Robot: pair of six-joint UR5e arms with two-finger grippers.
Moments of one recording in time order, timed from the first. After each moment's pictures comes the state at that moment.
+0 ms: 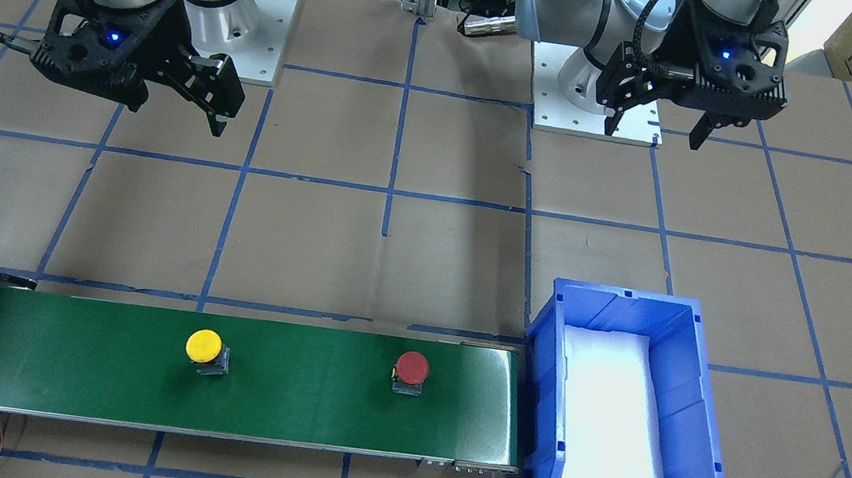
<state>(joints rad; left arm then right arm) -1.54 -1.46 -1.61 -1.64 1.60 0.06 1.61 -1.58 1.62 -1.58 -1.59 0.19</state>
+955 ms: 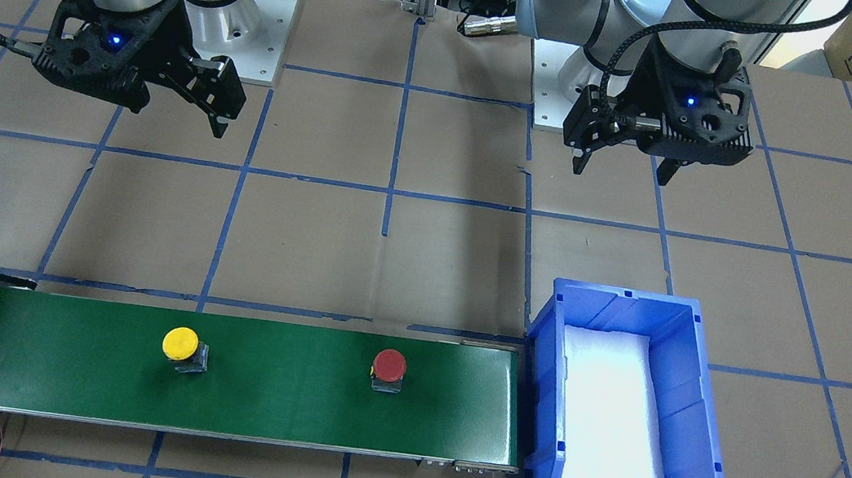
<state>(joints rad) -1.59 -1.54 -1.60 -1.55 1.59 -0.02 1.61 -1.58 1.62 -1.58 -1.59 0.19</state>
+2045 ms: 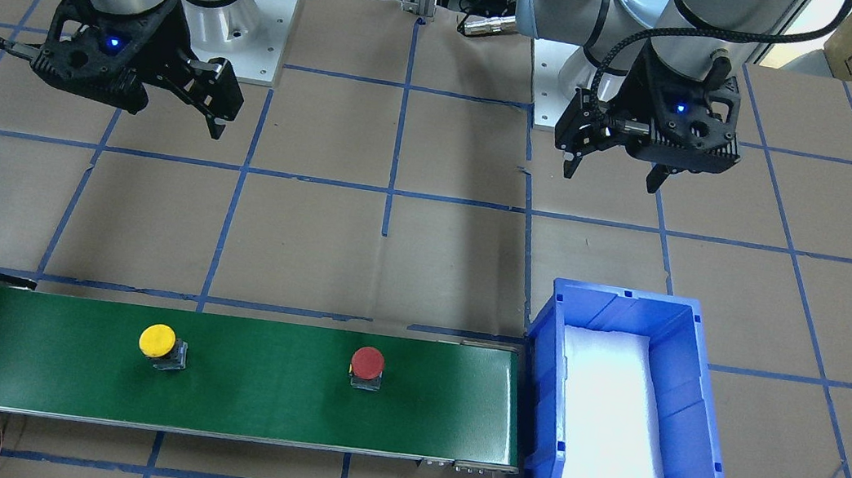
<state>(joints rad) -1.59 -1.54 -1.62 -1.53 1.57 0.01 1.60 -1.58 1.62 -1.58 -1.61 0.17</state>
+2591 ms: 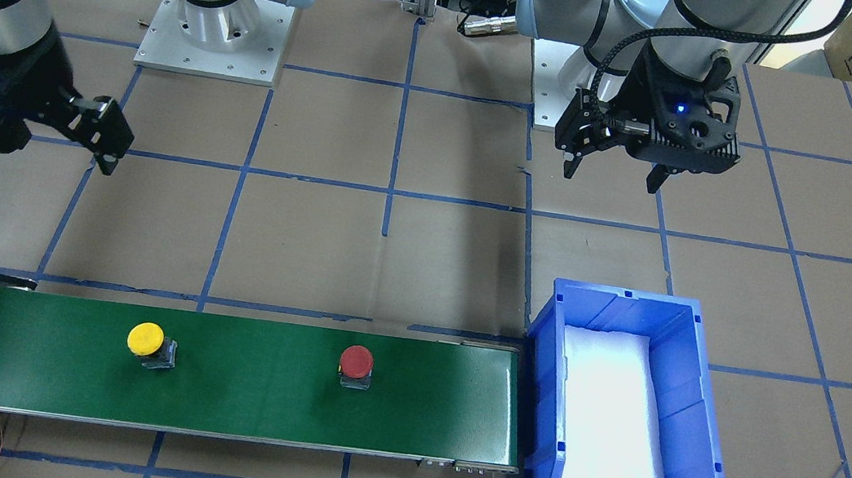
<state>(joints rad) -1.59 -1.54 -1.62 -1.53 1.57 0.01 1.40 -1.48 1.61 -1.75 -1.64 -0.06</state>
